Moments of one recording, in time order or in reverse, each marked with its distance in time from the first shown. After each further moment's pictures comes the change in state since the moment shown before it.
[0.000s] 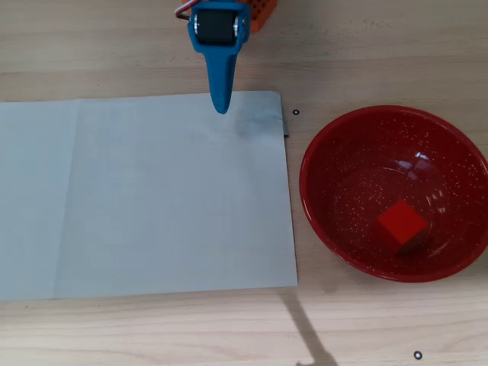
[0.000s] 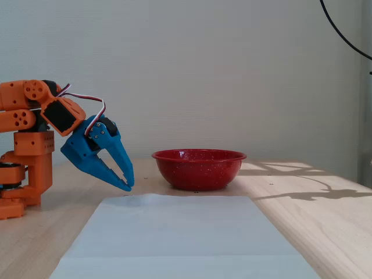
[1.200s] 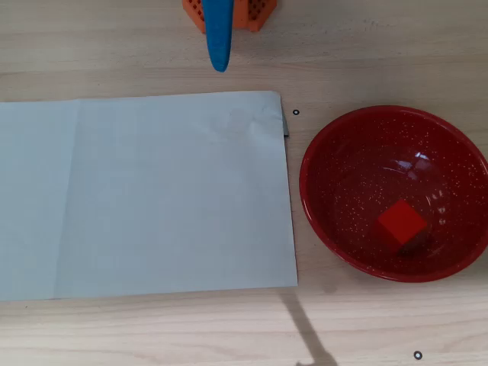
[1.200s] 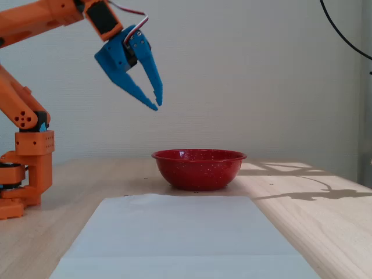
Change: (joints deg) arm 3.2 -50.7 -66.5 17.3 4.6
